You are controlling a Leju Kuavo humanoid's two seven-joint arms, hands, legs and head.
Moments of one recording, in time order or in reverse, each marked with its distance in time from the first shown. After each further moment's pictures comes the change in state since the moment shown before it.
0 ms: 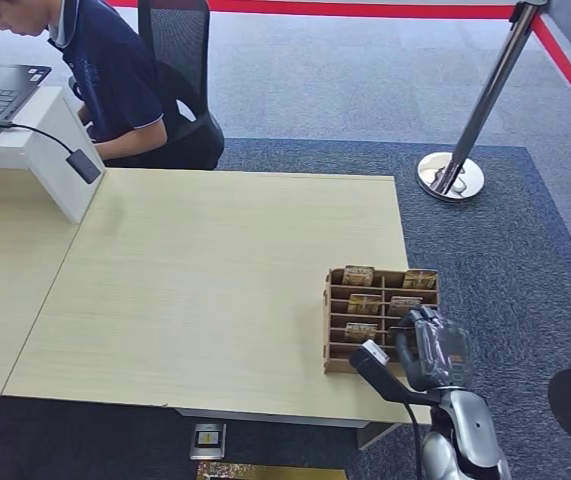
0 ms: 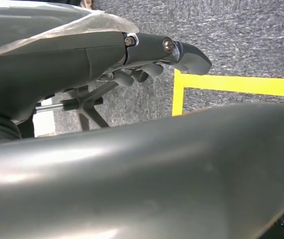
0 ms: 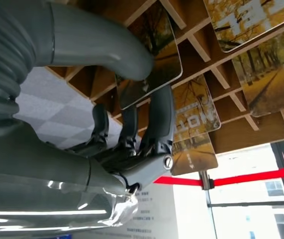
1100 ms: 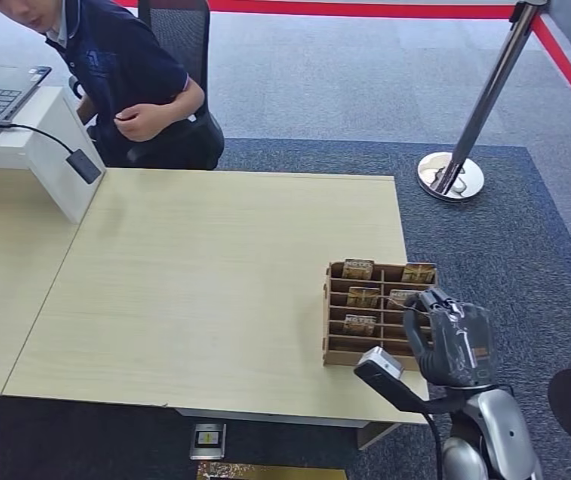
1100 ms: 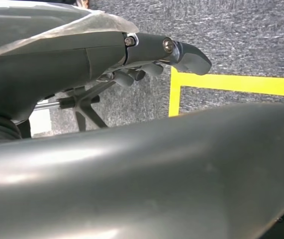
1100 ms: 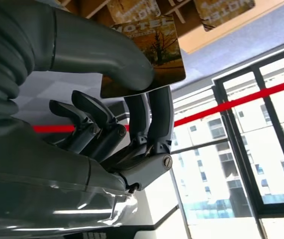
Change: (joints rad) left arm -0.001 0.000 0.035 0.000 -0.023 -0.012 -0.016; right arm 0.059 -0.072 0.079 -0.354 -0.068 0.037 -0.089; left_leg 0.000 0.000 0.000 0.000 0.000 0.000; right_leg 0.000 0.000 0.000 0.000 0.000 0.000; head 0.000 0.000
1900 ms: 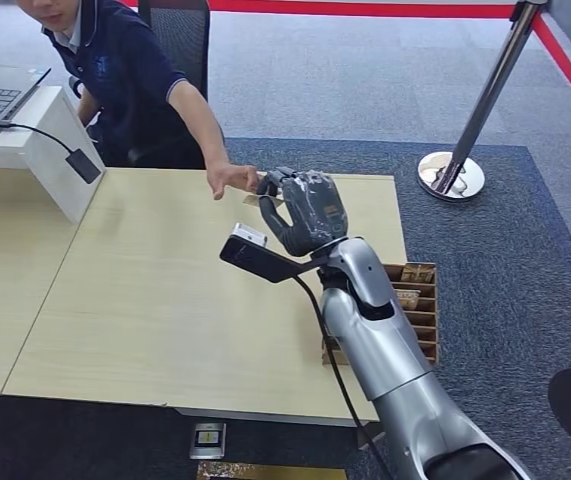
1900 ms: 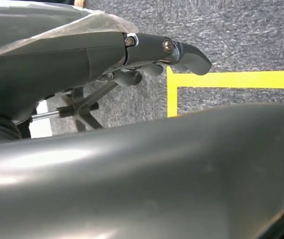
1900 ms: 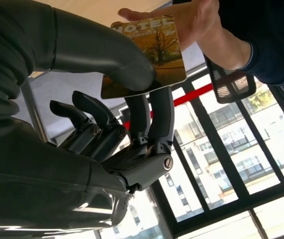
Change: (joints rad) left arm -0.019 -0.008 0.013 0.000 -0.085 -0.018 0.008; right arm -0.736 0.276 0.255 0.751 -0.155 -0.018 -0.054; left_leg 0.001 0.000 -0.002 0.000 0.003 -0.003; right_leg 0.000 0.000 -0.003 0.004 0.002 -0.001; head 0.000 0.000
